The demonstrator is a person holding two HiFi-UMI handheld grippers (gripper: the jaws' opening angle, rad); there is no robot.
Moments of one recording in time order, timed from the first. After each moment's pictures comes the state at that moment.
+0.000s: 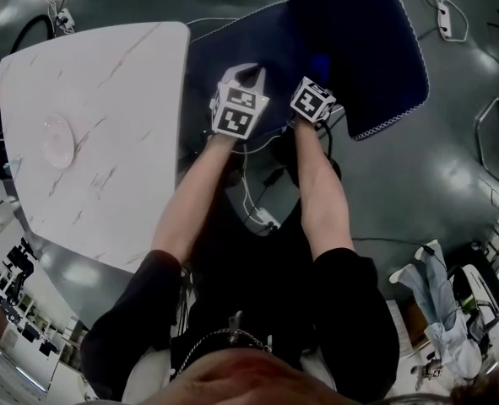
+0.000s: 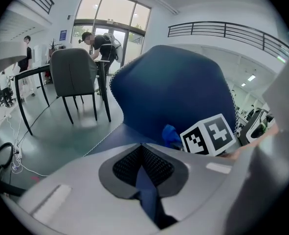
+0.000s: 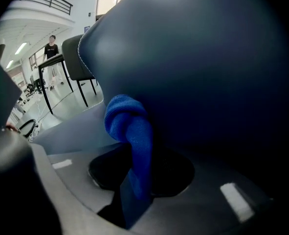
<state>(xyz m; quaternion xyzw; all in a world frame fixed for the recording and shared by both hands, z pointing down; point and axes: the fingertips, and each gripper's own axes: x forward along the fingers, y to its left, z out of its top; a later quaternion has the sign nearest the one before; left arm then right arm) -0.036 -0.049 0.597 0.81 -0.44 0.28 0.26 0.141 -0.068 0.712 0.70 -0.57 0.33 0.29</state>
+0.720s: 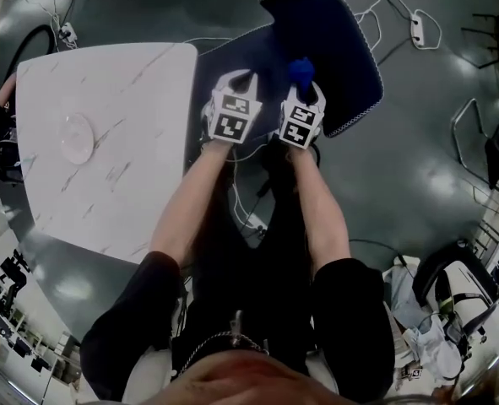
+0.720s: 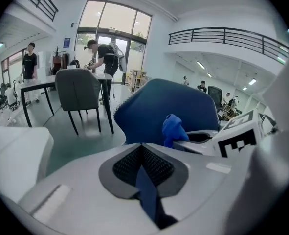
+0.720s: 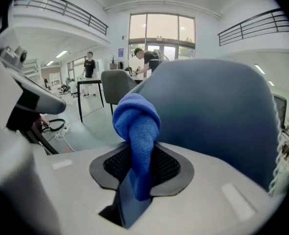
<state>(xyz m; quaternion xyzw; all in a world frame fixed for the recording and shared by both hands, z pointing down) -0.037 -0.062 0.479 0.81 -0.46 0.26 0.25 0.092 -0.071 0.529 0.62 -0.71 0.20 0.27</state>
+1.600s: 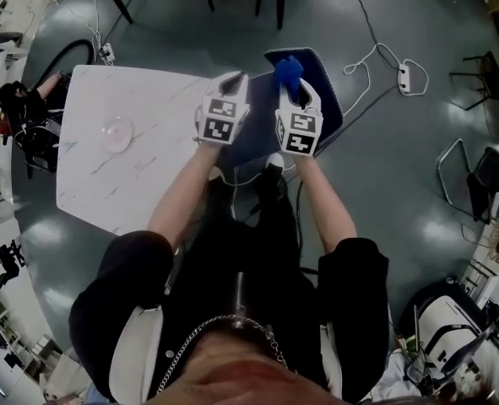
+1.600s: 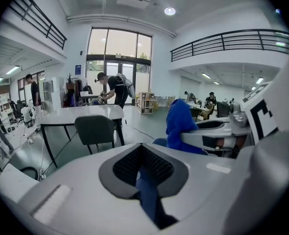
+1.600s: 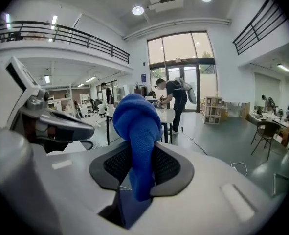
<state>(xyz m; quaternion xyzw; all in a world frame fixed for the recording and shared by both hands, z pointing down) -0.065 -0.097 0.228 0.80 -0.54 0.19 0.16 0.045 -0.110 0.233 0.52 -0.83 0.14 0.16</state>
